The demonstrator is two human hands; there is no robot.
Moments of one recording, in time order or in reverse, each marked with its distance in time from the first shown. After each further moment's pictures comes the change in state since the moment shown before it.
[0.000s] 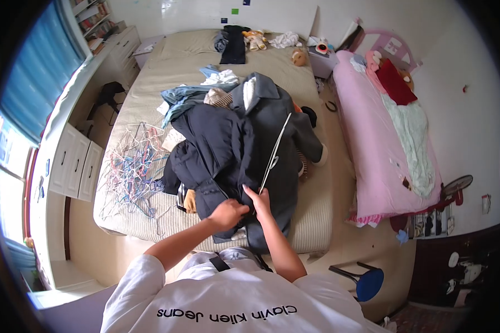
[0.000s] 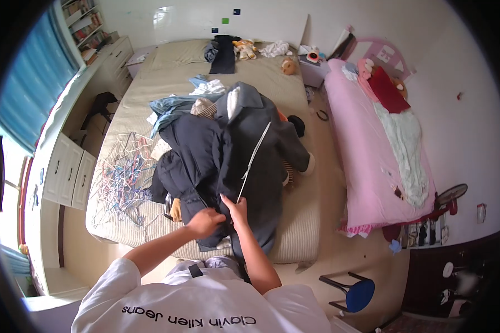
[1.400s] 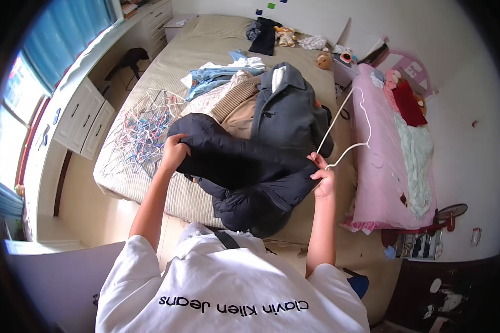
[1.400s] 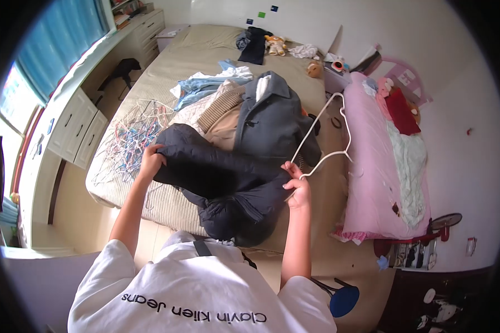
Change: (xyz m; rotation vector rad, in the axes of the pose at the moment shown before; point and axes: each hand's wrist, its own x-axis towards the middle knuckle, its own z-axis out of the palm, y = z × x) left_hand -0.135 -0.064 -0.116 -0.541 0.842 -0.844; right_hand -0.056 -0.130 -0.089 0.450 -0.494 -0.053
